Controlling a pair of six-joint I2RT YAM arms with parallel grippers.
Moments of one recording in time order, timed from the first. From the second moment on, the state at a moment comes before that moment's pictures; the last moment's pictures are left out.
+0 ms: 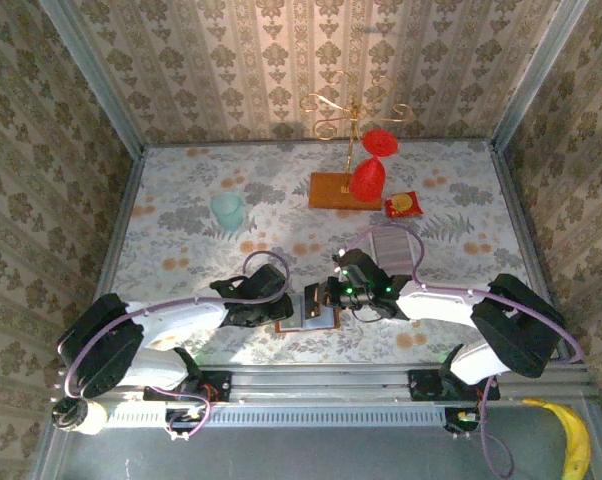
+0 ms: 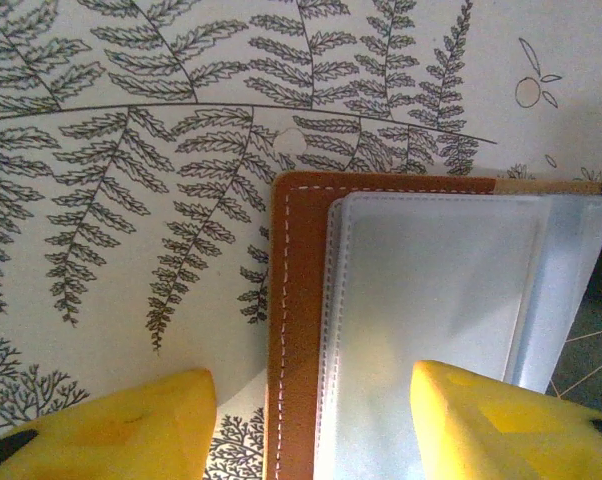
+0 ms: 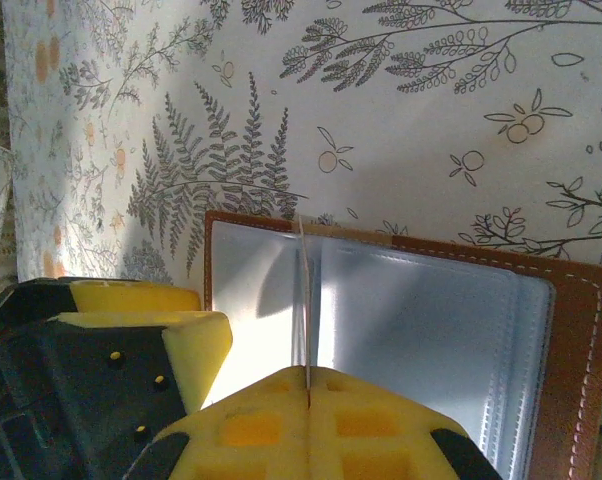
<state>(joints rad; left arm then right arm) -0.94 1.31 0.56 -0.38 -0.01 -1.04 0.80 1.46 0.60 0.09 -0.24 0.94</state>
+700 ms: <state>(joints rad) -0.94 1.32 0.56 -0.39 -0.02 -1.05 0.81 1.54 0.61 0.17 -0.26 0.96</state>
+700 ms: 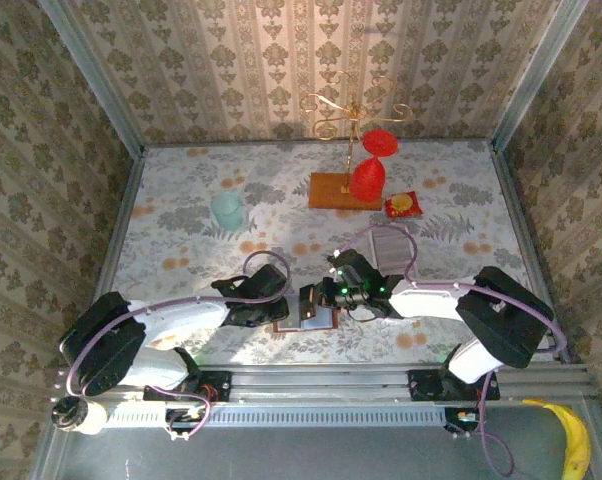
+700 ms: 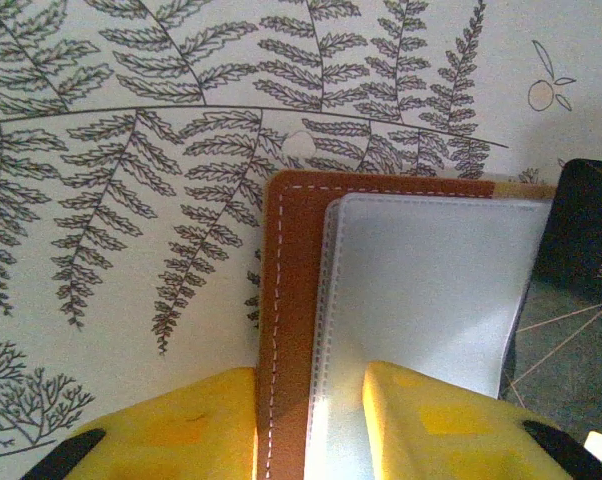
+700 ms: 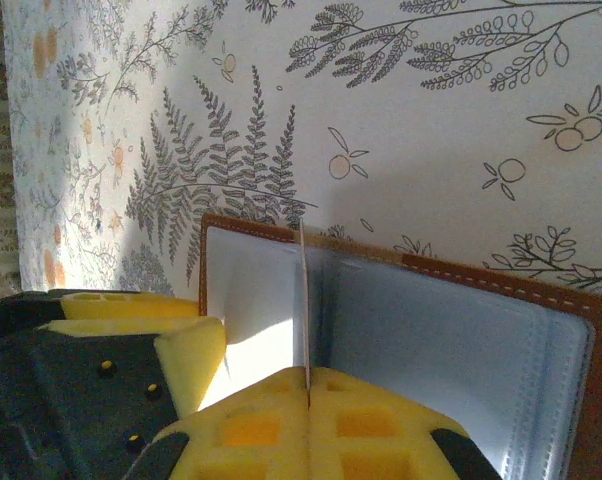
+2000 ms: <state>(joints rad) -0.94 1.33 0.56 -0.36 0.00 -1.06 0.82 1.50 0.53 0.20 -0.24 1.09</state>
